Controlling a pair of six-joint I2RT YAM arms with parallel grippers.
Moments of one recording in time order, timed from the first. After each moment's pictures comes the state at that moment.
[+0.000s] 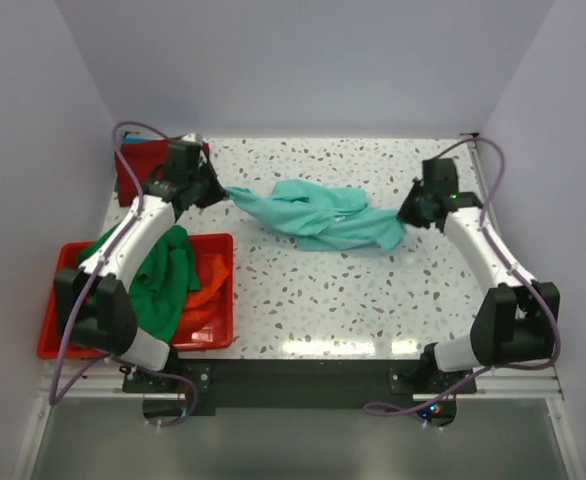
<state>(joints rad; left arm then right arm) -0.22 1.47 1.21 -0.48 0.04 -0.60 0.14 1.43 1.08 -0.59 0.03 0.57</state>
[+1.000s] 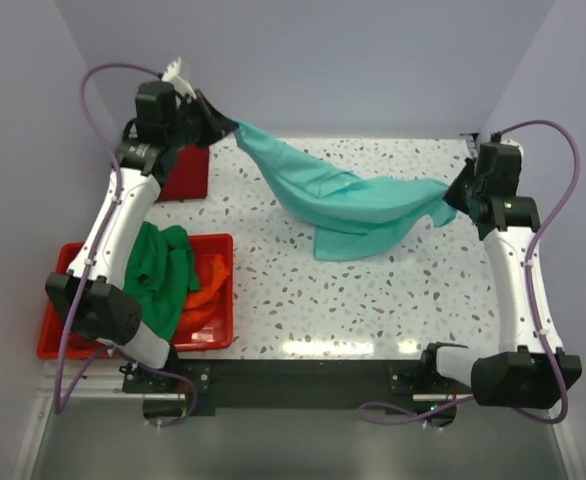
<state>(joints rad) -0.19 1.54 1.56 -0.42 0.31 -0.65 -0.07 1.22 1.31 -0.75 0.14 0.44</state>
